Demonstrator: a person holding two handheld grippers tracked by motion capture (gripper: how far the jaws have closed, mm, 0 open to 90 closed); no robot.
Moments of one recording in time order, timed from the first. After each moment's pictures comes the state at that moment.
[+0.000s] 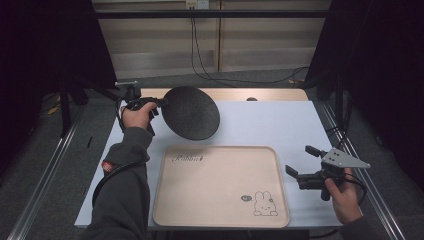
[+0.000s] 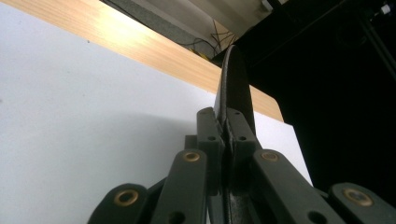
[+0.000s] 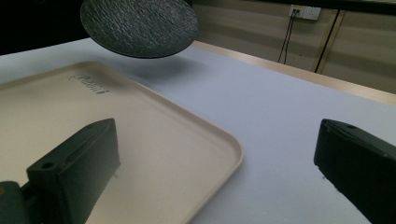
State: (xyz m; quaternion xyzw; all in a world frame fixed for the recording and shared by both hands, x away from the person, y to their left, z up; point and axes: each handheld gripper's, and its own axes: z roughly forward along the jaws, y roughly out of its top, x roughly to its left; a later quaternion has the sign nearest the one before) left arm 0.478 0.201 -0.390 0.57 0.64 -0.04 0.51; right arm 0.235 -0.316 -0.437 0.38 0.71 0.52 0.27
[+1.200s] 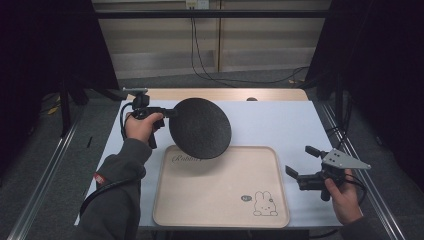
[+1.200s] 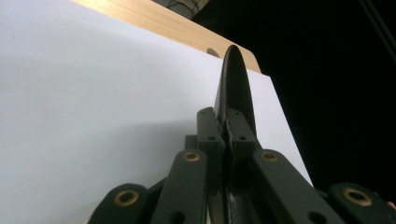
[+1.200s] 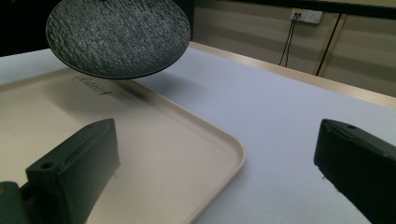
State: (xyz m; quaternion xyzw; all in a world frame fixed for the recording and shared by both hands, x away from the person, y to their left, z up) left arm 0.439 0.180 -0.382 0.63 0.59 -0.09 0.50; right arm 0.234 -0.317 -0.437 0.37 0.72 0.52 0.28
